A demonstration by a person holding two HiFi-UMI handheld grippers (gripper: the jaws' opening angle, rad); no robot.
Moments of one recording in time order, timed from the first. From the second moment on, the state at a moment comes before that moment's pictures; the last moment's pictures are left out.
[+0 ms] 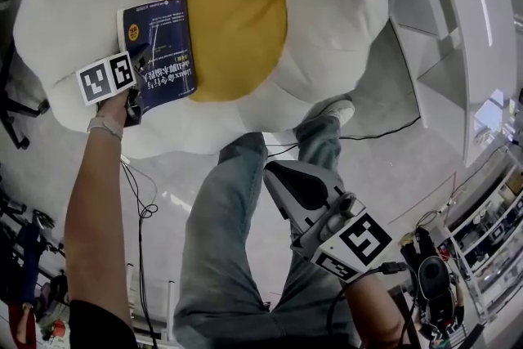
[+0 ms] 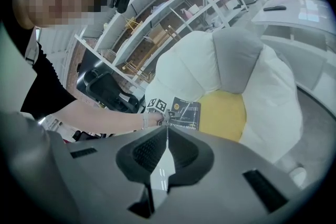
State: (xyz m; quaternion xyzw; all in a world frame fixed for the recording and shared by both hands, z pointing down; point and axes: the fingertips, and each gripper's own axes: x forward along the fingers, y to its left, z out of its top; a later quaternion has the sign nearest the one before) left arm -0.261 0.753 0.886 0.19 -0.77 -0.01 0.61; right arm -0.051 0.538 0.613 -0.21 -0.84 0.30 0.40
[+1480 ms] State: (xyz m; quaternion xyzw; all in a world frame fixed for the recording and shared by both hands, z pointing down) left arm -0.149 0.546 0.733 0.32 -0.75 0.10 0.58; right arm -0.006 0.361 0.605 -0.21 -0.86 0.31 0.36
